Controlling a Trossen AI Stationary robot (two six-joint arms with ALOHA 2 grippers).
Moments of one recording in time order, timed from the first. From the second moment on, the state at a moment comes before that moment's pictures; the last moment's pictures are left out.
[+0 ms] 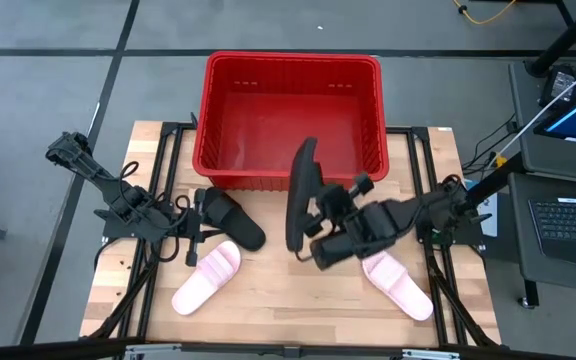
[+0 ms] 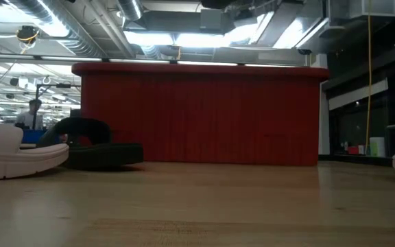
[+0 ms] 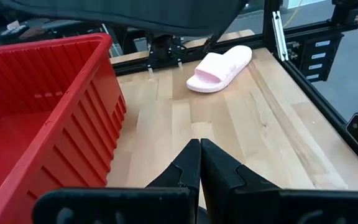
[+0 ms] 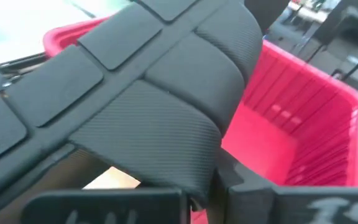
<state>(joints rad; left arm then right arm) -0.63 0.84 0.72 -0.31 -0.64 -0.07 0.41 1.93 2.17 -1.57 1.12 1.06</state>
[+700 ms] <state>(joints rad) -0.63 0.81 0.72 -0.30 -0.64 -0.02 0.21 1.93 2.22 -1.57 1.26 0.87</state>
